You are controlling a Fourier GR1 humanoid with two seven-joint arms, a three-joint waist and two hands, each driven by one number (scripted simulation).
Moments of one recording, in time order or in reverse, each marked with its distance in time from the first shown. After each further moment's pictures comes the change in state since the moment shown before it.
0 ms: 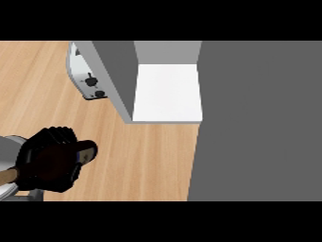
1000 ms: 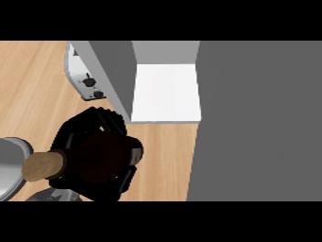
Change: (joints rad) left arm -0.138 -0.174 -0.225 -0.478 -0.156 0.283 0.547; right arm 0.007 0.000 -0.031 -0.003 -0.011 0.019 0.009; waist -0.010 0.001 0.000
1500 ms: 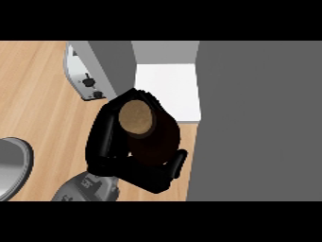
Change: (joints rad) left arm -0.212 -0.129 -0.101 0.066 -0.108 0.195 0.133; right arm -0.001 0.010 -0.001 0.004 -0.008 0.008 -0.002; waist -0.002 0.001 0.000
